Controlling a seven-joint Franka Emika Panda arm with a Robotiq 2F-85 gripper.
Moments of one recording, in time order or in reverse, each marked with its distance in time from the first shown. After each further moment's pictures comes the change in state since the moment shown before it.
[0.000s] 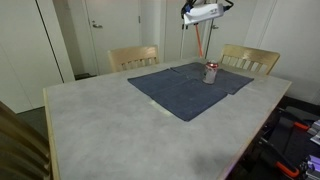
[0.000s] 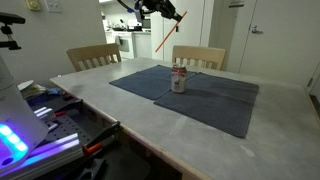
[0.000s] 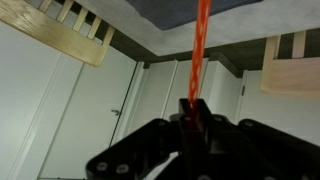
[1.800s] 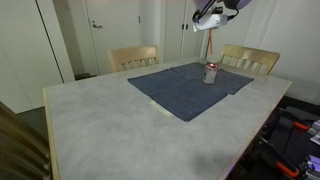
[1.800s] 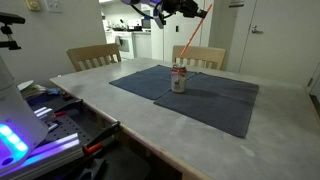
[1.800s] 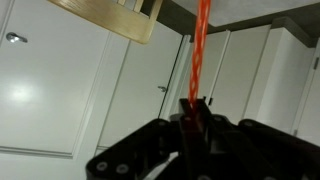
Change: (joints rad) arm -0.168 0.088 0.042 0.047 -0.191 -0.155 0.177
